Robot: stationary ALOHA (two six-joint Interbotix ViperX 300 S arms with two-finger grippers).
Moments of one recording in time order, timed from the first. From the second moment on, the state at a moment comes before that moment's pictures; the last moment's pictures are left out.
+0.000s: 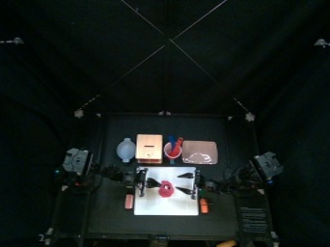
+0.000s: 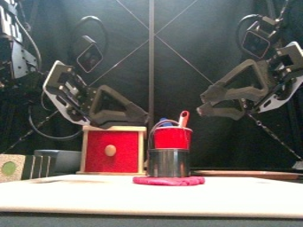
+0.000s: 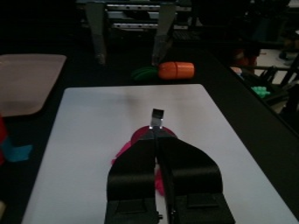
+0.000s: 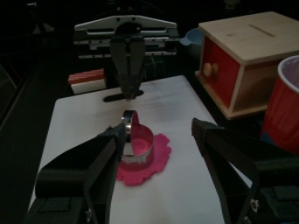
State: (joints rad) left arm -0.15 0.26 0.94 0.01 -1.05 -0.07; right arm 0.40 0.04 1.11 0.63 -1.11 -0.15
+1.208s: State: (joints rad) left arm -0.12 0.19 0.88 0.01 -0.76 -0.05; right arm 0.40 0.15 0.94 0.68 -0.91 -0.16
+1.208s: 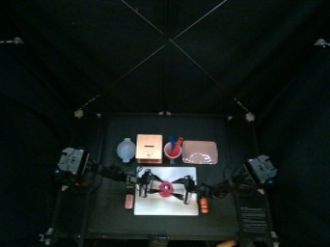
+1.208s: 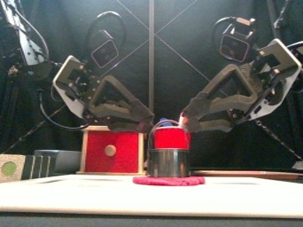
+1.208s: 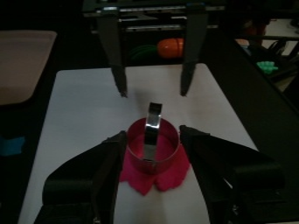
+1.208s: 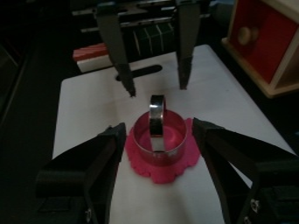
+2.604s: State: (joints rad) left arm -0.11 0.26 0.83 0.07 -0.71 -0.05; right arm 0.36 0.21 0.88 0.71 -0.83 -0.16
